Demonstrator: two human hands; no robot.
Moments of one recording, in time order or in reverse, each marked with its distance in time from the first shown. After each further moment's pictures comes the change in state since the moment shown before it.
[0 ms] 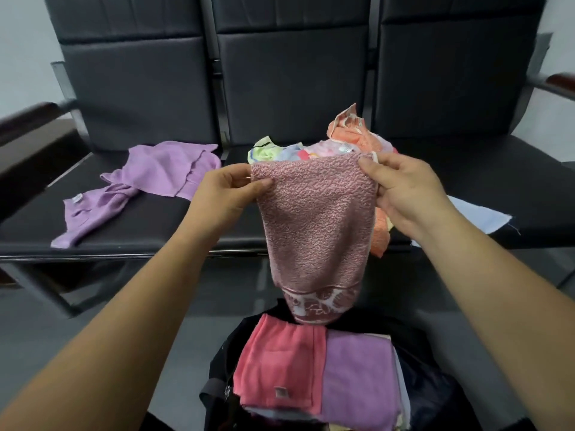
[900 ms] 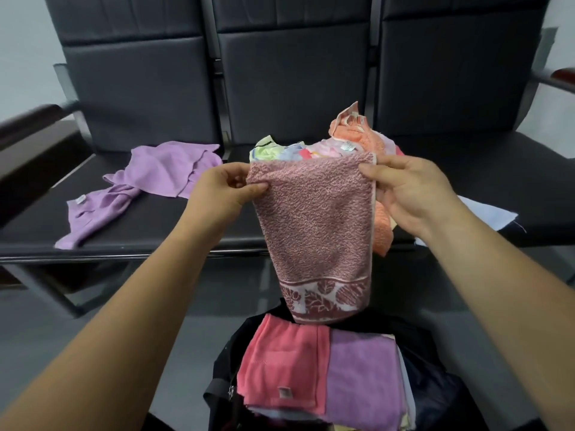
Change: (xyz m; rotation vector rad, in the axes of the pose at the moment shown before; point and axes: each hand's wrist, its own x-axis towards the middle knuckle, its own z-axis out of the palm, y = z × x) left_hand 0.002 0.000 -0.003 0.060 0.039 -0.019; right_hand 0.002 0.000 -0.005 0.139 -0.052 0.061
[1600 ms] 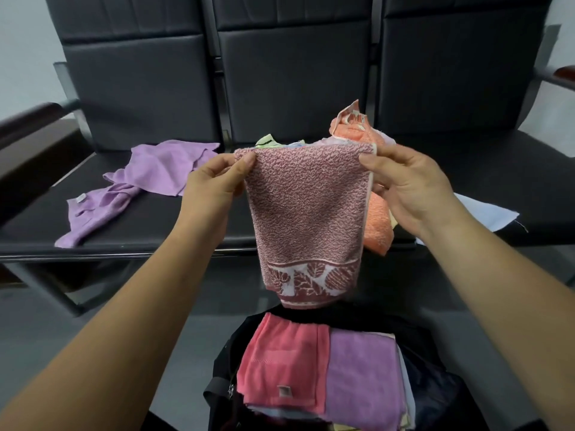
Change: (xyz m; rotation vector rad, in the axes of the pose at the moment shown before) left_hand -0.003 0.001 0.002 -0.333 0.148 -0.045; right_hand -0.004 0.002 -0.001 -0.077 -0.047 -0.146
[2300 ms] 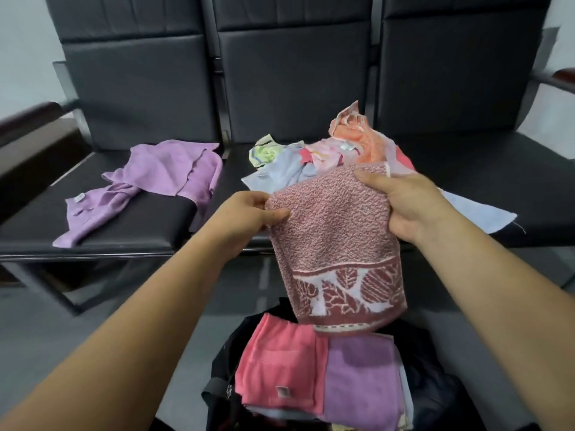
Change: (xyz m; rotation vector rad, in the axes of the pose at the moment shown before) left_hand 0.000 -0.032 0.012 0.299 -0.240 -0.340; right_hand -0.003 0.002 0.008 0.187 0.140 0.314
